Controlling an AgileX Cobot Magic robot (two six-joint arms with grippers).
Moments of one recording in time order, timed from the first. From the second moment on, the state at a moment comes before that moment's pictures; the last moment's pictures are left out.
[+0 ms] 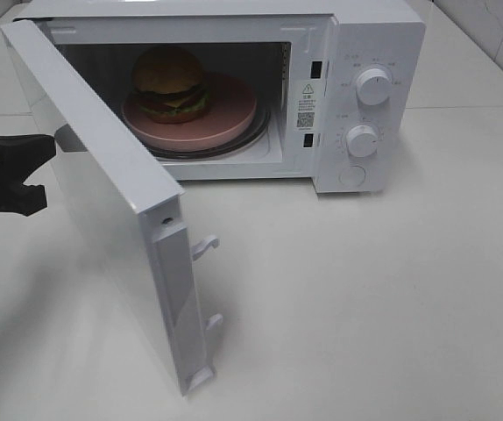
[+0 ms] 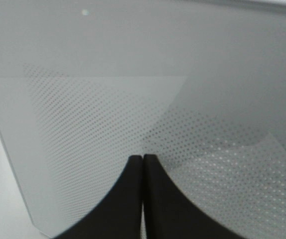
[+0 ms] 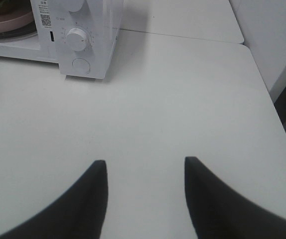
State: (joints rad) left arm -0.11 1.61 -0.41 0.56 -0.94 -0.30; right arm 0.05 0.00 -0.49 -0.07 0.97 -0.05
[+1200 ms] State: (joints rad) left arm -0.23 1.79 -0.56 0.38 -1.03 -0.27; right arm 0.05 0.00 -0.49 -0.07 0.97 -0.05
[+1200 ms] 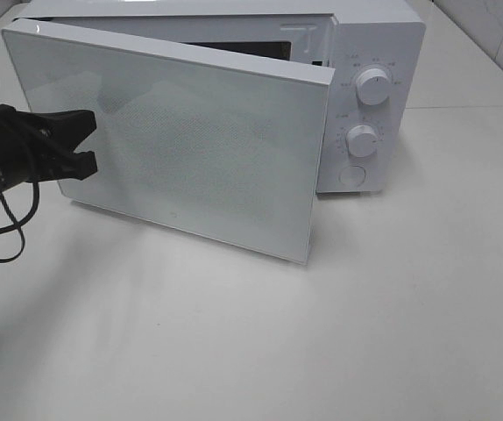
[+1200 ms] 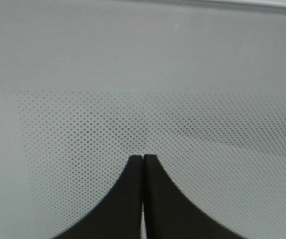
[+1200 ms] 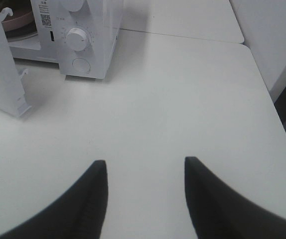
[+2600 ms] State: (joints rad) left arm -0.44 1.94 -0.87 0.24 -0.86 -0.05; right arm 0.05 0.00 -0.49 -0.07 0.97 -0.05
